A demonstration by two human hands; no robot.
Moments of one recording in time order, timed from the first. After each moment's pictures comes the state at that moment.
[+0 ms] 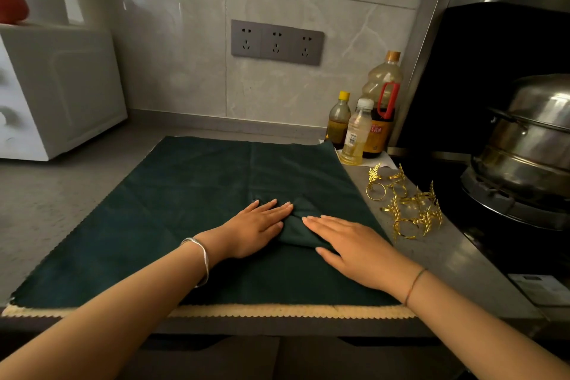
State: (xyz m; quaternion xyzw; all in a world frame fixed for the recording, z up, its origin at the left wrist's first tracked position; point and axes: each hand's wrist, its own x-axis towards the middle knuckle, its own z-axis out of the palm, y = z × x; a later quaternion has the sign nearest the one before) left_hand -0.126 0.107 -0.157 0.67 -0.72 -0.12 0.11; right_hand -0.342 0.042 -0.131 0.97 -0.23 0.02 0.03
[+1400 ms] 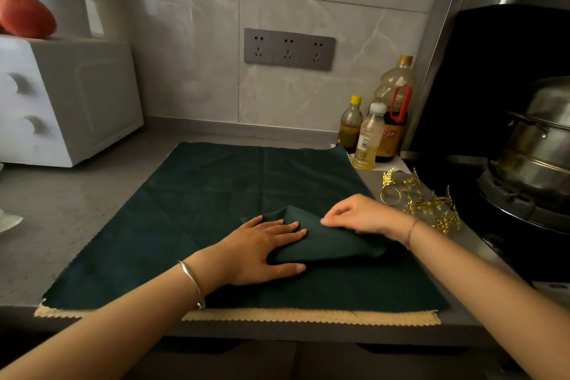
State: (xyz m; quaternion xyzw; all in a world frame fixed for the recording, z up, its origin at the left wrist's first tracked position) left_hand -0.124 0.149 -0.150 0.65 -0.75 -0.08 0.05; right_hand -0.304 -0.001 -0.100 0.86 -0.39 0.03 -0.34
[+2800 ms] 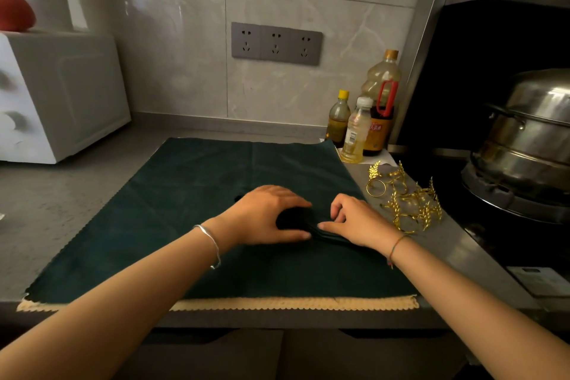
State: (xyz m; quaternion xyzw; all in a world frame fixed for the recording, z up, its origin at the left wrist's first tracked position) left_hand -0.134 0.107 -0.124 0.61 -0.78 0.03 0.13; right_hand -0.324 0.011 -0.124 0.88 -0.43 0.11 -0.17
